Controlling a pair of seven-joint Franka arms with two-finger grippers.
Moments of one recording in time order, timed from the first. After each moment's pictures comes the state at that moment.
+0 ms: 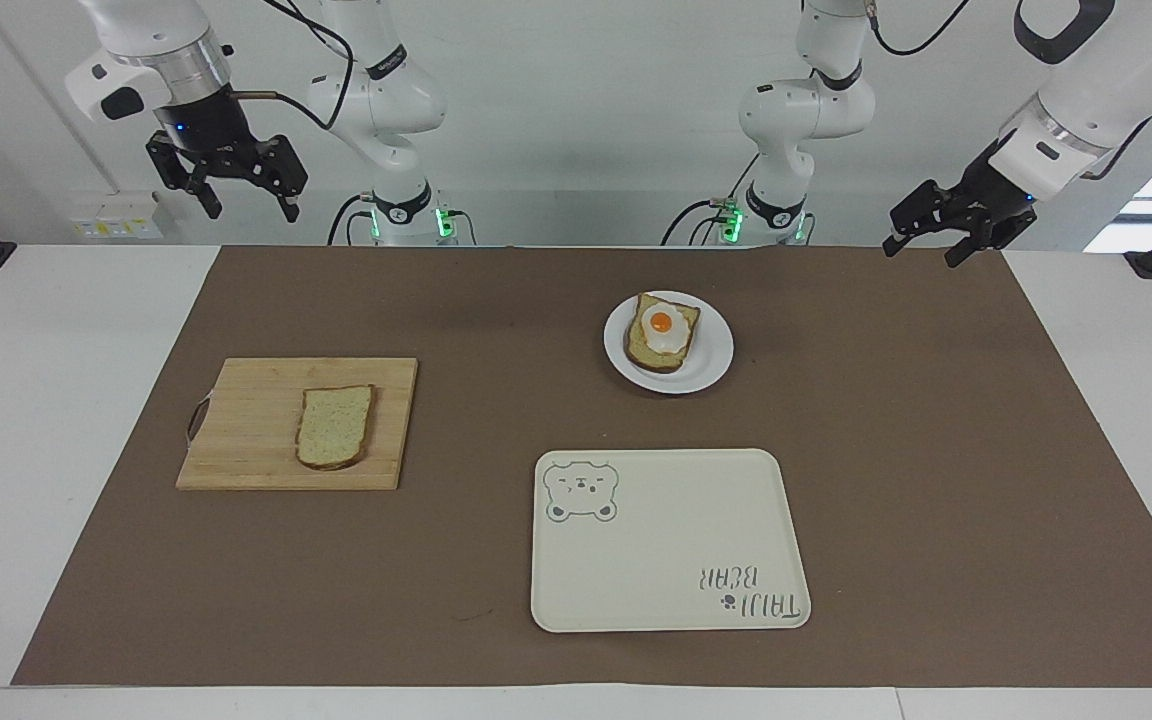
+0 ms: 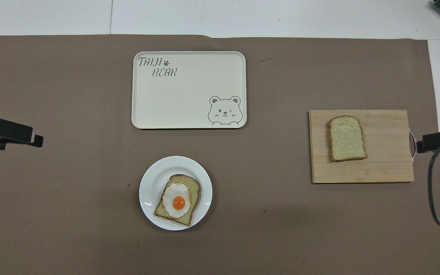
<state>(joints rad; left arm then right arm) 0.04 -0.05 -0.02 -1.63 -0.28 1.46 0.06 0.02 -0.13 -0.05 -1.61 -0.01 1.47 0.05</state>
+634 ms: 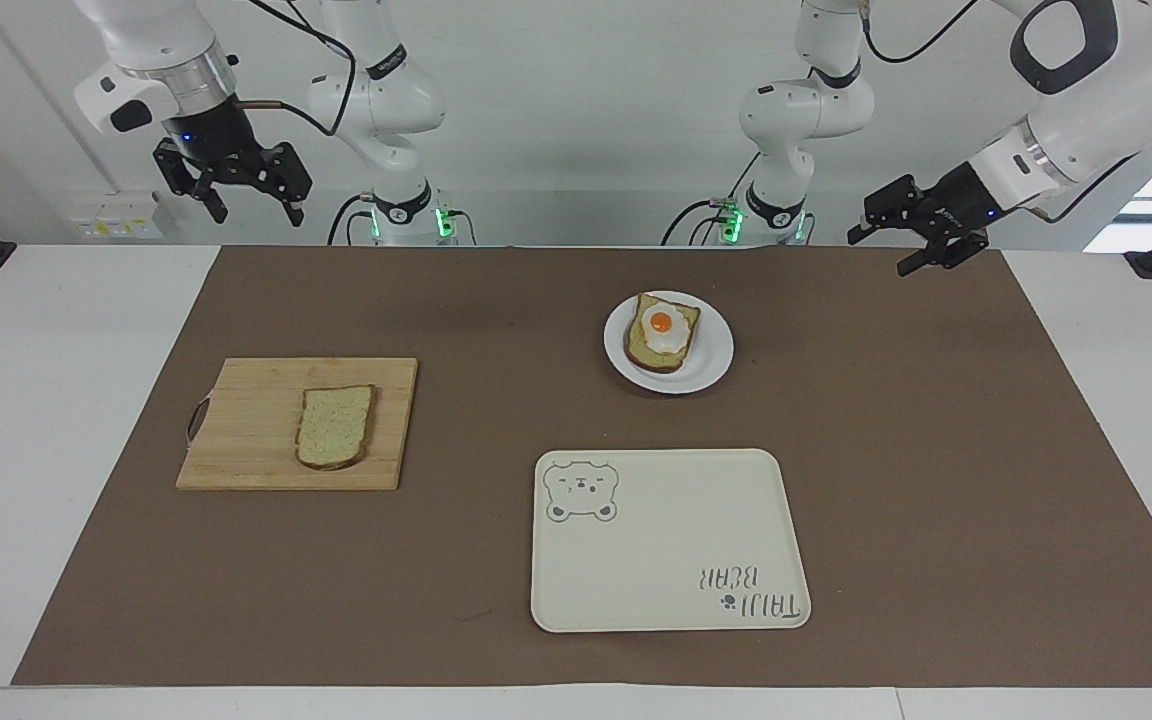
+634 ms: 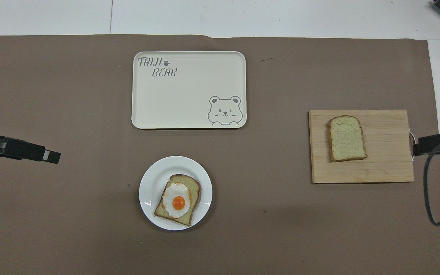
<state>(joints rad) 0.10 -0.09 -0.02 -1.79 -0.50 1.46 0.35 0.02 -0.13 -0.05 -1.64 -0.01 1.47 0.05</state>
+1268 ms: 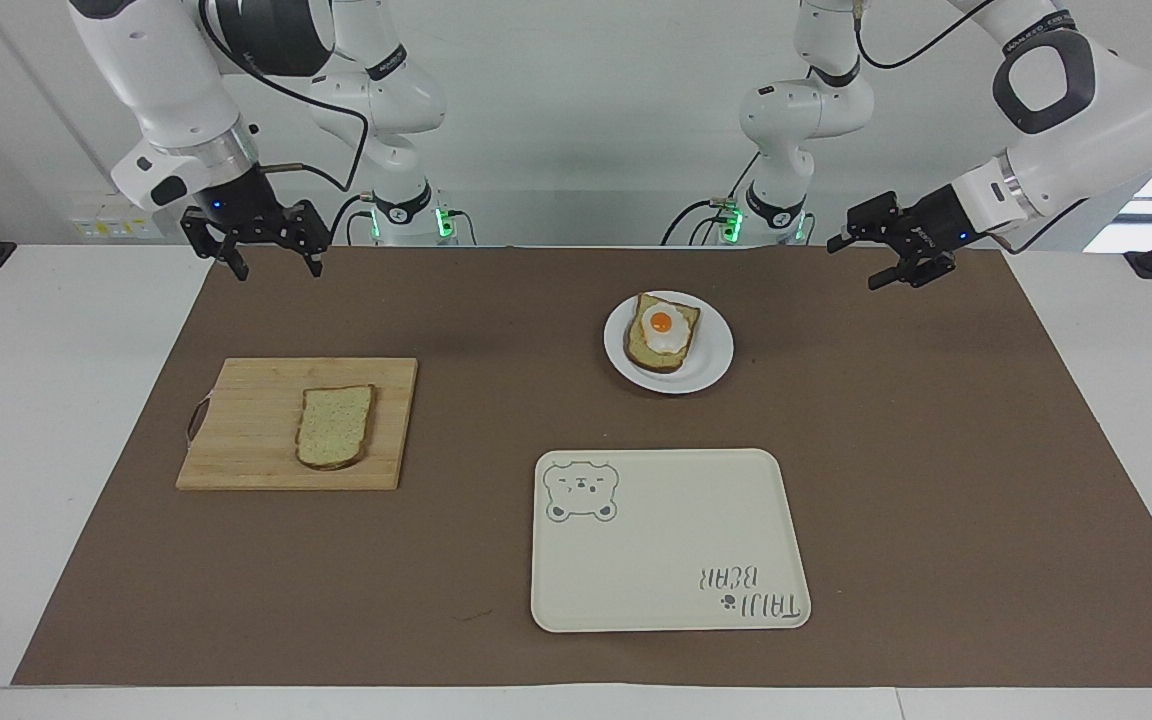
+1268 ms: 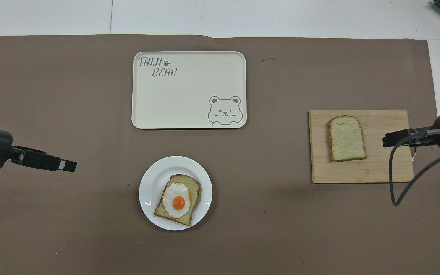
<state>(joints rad) 0.11 -0.11 -0.03 -1.93 -0.59 1.55 0.44 0.02 -0.10 -0.05 -1.83 0.03 1.73 -0.07</state>
